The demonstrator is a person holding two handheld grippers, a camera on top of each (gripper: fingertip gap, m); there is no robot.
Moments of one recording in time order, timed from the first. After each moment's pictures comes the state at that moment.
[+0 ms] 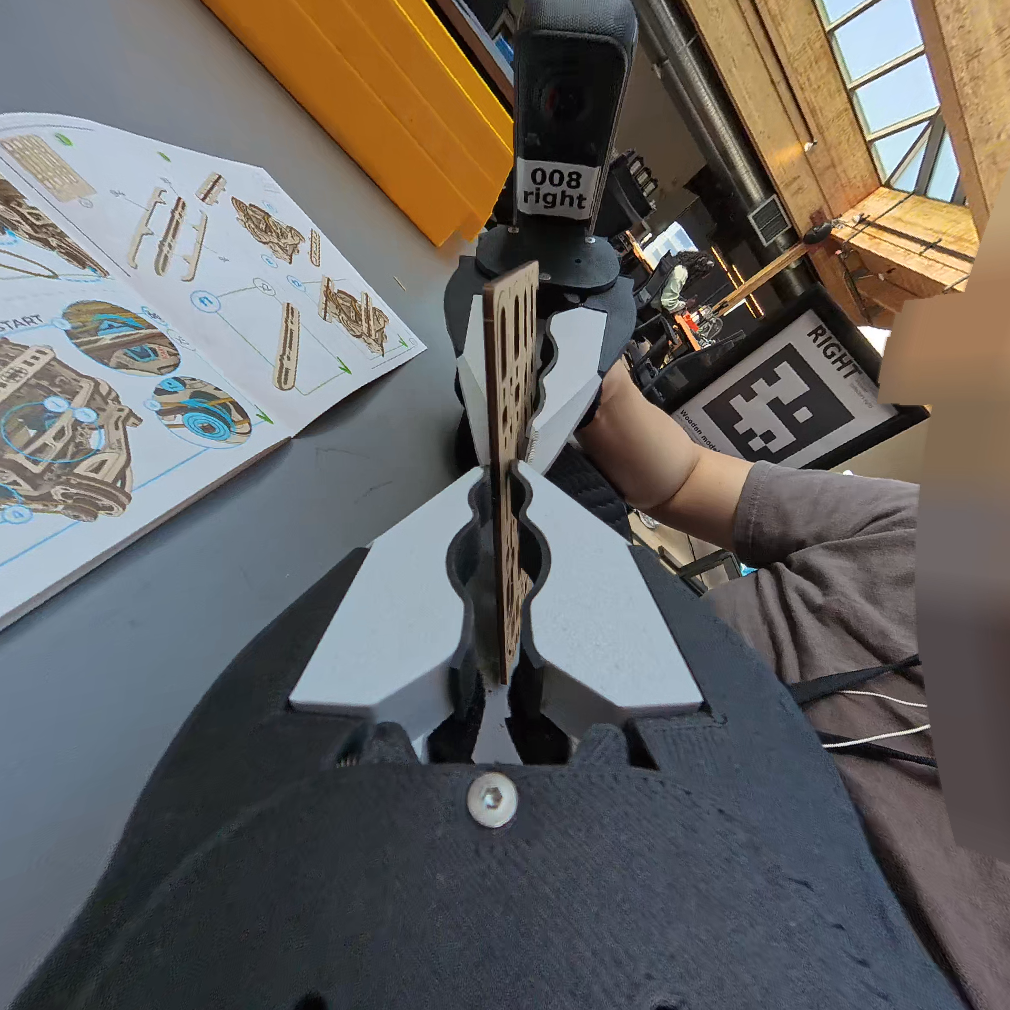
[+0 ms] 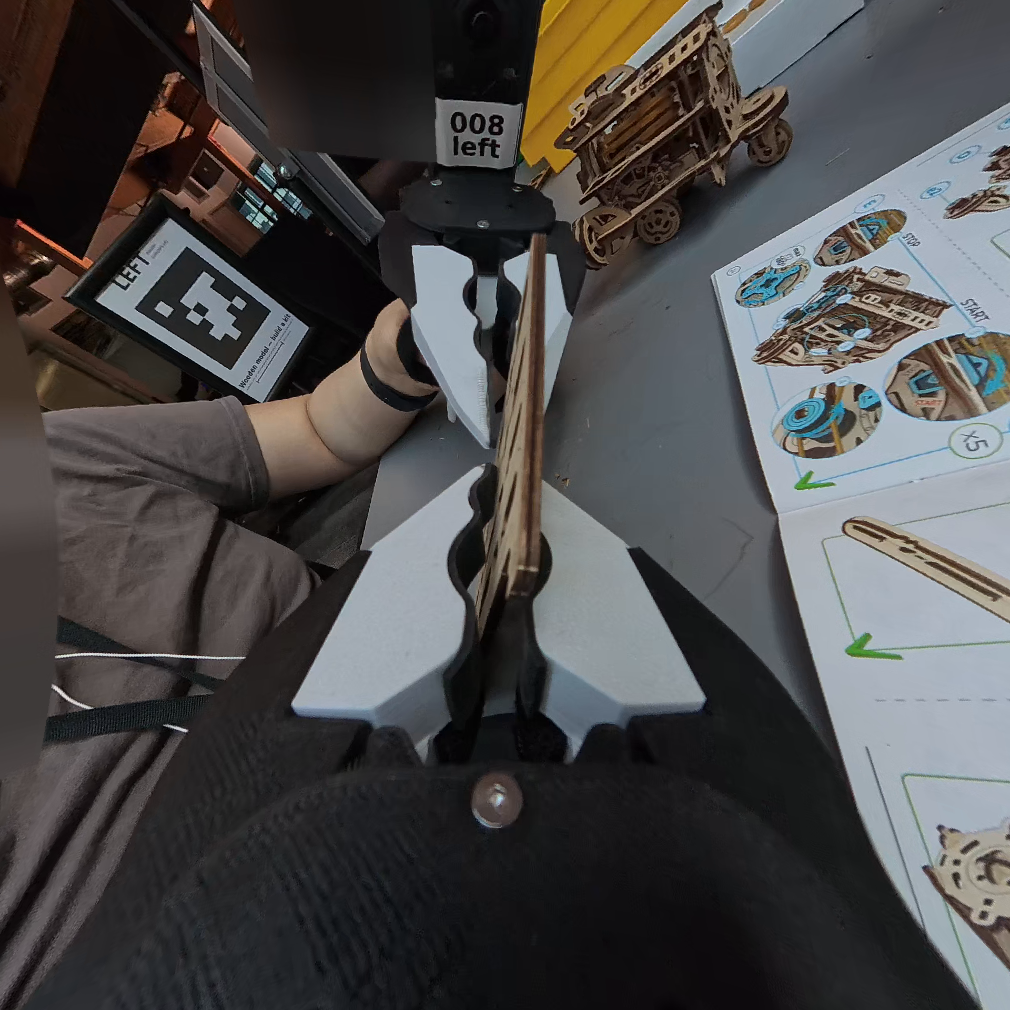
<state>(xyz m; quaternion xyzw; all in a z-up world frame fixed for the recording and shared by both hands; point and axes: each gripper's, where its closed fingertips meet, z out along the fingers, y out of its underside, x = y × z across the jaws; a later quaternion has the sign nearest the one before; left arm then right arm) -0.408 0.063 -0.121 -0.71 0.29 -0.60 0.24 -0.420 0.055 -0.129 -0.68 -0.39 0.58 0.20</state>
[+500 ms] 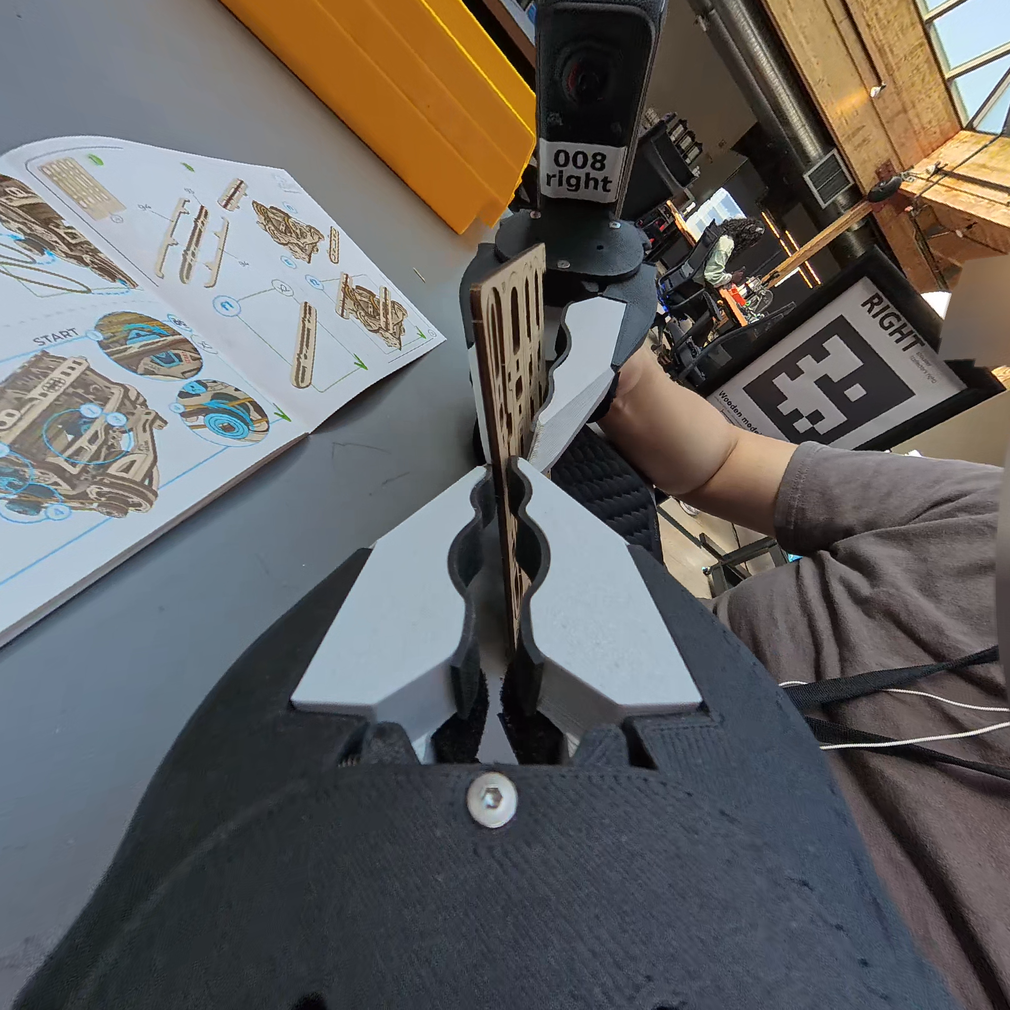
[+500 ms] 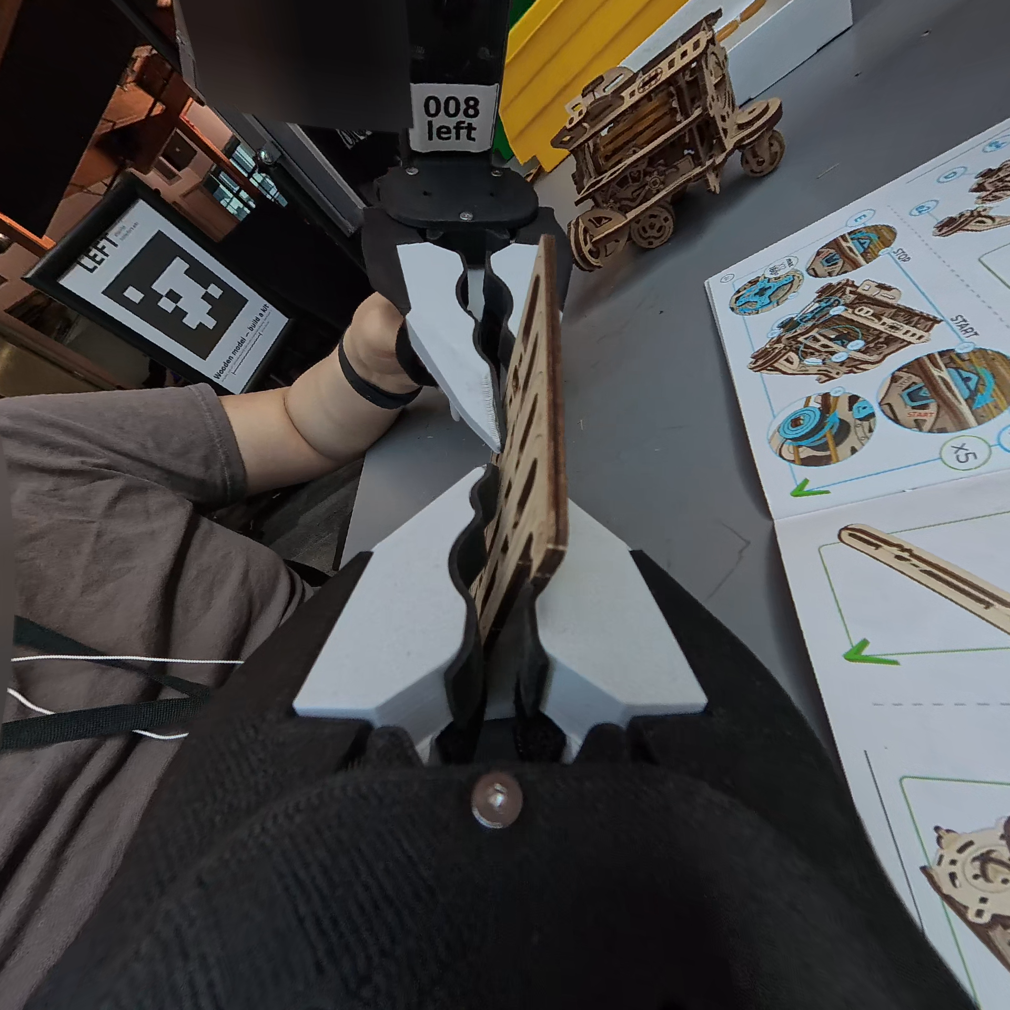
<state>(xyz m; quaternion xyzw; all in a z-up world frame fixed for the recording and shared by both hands) -0.410 0.062 -0.124 -0.72 0.32 -0.56 0.26 -0.422 0.055 -0.130 -0.68 -0.40 0.57 0.22</state>
